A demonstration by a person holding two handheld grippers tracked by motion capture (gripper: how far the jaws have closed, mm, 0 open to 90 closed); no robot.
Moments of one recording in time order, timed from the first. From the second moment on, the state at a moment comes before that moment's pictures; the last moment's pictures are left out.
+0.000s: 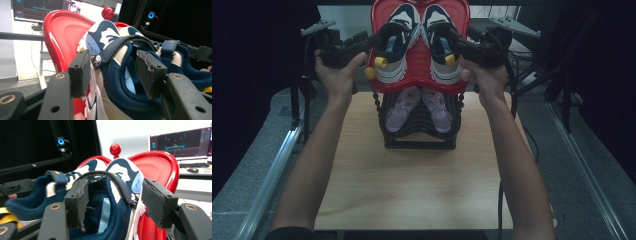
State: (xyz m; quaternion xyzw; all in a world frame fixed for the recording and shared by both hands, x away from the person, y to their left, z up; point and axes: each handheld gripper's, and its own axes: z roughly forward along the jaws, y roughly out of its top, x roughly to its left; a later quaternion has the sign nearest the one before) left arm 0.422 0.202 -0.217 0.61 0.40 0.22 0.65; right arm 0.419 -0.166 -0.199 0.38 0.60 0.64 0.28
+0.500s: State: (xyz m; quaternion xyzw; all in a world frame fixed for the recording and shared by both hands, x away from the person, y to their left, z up) left arm 0.384 0.241 -0.252 0.62 0.39 0.20 0.65; right arm 0.378 -0.223 -0.238 0.34 0.58 0.69 0.26
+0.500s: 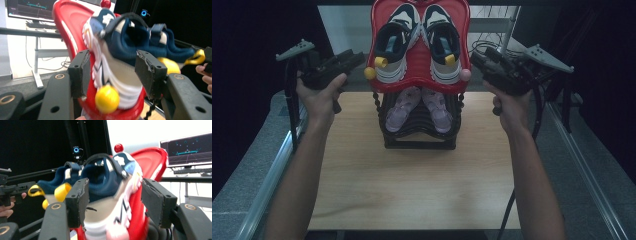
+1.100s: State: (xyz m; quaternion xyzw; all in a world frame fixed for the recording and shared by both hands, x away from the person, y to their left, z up) left arm 0.355 0.271 -0.358 0.64 0.42 0.15 0.62; right arm 0.355 -0.252 -0.350 0.37 0.62 0.66 0.22
